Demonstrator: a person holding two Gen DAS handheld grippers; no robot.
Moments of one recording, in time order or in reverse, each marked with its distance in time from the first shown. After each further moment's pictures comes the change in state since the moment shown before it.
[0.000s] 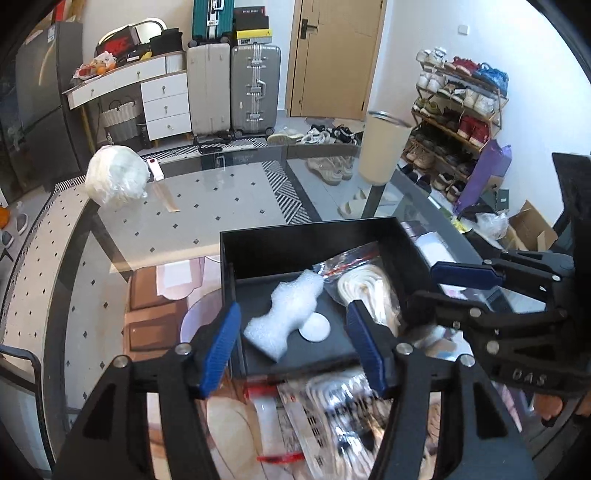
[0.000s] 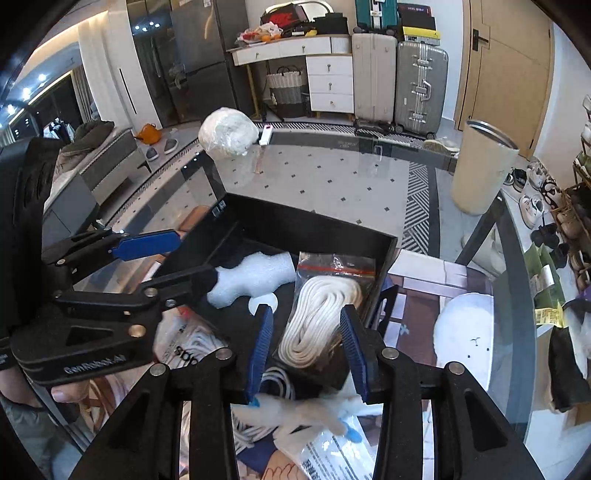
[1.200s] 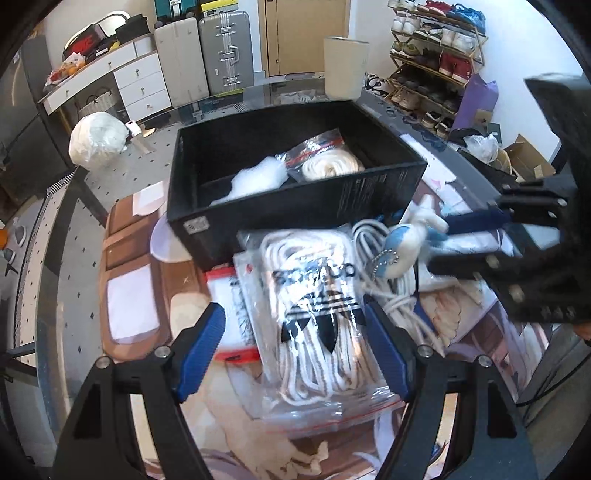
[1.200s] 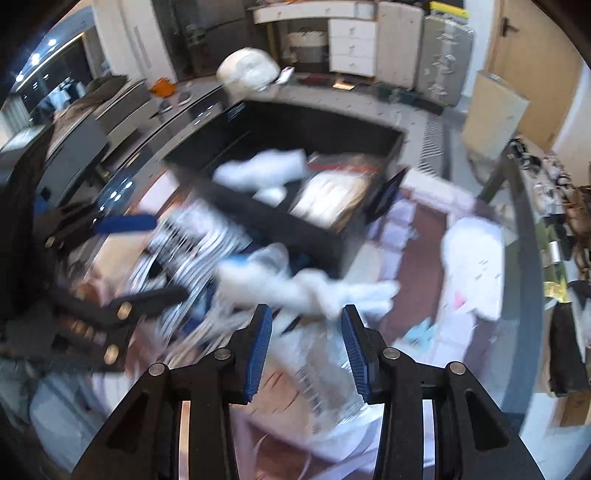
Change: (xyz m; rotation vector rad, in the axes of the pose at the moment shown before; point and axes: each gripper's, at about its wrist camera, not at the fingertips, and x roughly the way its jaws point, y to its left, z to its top) left arm 0.004 -0.030 -0.077 0.140 0.174 0.026; right arm -0.002 -0.002 -0.070 -0.087 0.165 0.025
